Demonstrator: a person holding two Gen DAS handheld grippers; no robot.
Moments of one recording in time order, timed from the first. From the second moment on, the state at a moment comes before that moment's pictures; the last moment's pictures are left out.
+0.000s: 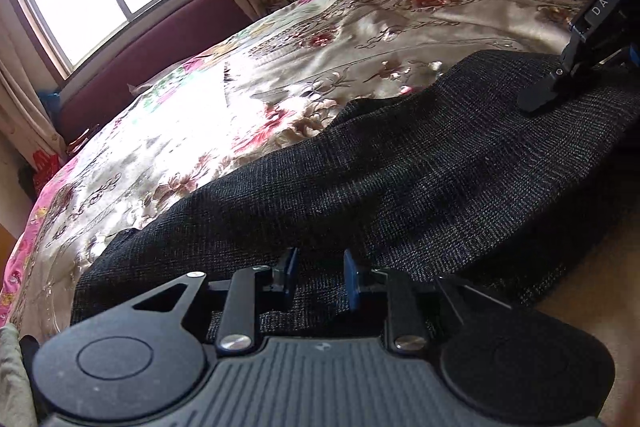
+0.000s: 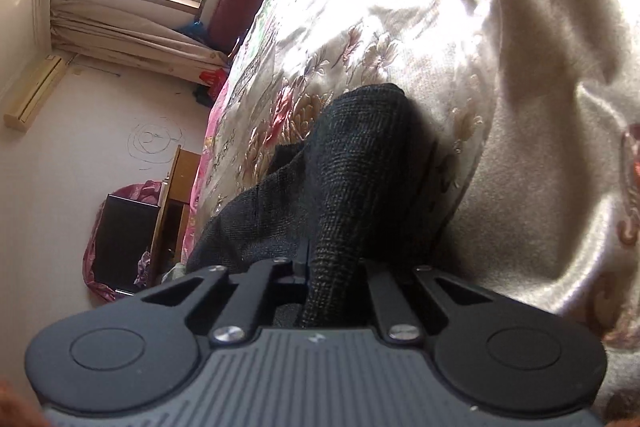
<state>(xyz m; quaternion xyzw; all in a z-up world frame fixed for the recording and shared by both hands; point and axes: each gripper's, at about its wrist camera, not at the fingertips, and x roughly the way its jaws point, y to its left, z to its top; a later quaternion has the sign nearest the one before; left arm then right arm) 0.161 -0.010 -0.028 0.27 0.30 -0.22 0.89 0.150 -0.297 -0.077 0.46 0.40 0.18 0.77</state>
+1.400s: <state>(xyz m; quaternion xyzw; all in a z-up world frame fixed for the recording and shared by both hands) 0.087 0.077 -0.021 0.02 0.31 -0.24 0.92 0.233 -0.011 0.028 0.05 0.48 0.16 0.86</state>
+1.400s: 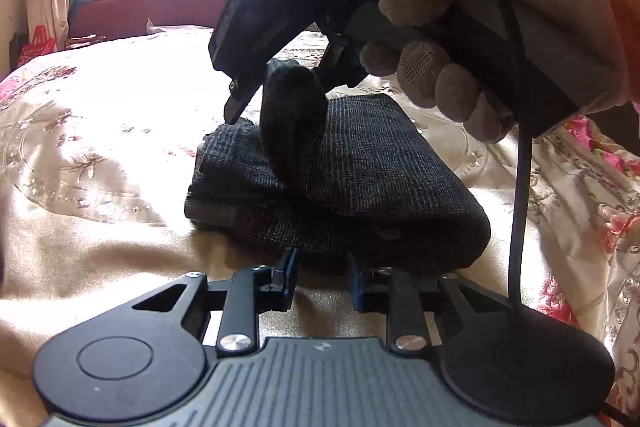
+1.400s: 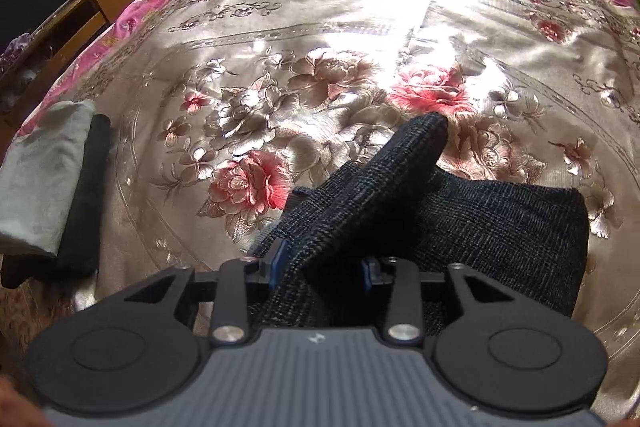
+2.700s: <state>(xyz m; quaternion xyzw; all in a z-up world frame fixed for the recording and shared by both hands) 0.174 0.068 0.004 0.12 0.26 -0.13 0.95 0.237 -0.093 0.009 0.05 0.38 0.14 0.91</state>
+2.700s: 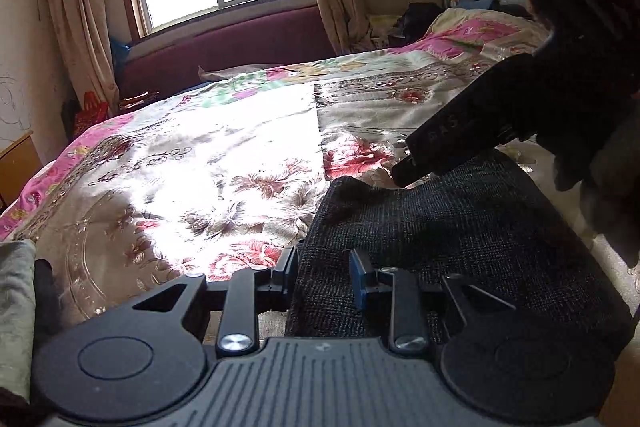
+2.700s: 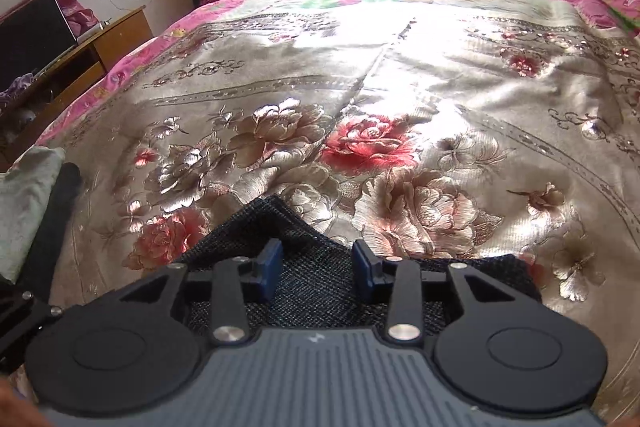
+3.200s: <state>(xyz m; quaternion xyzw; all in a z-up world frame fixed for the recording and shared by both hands) 0.184 0.069 -0.004 0.14 0.30 -0.14 0.93 0.176 -0.170 -0.017 0.16 0.41 0.11 0.89</state>
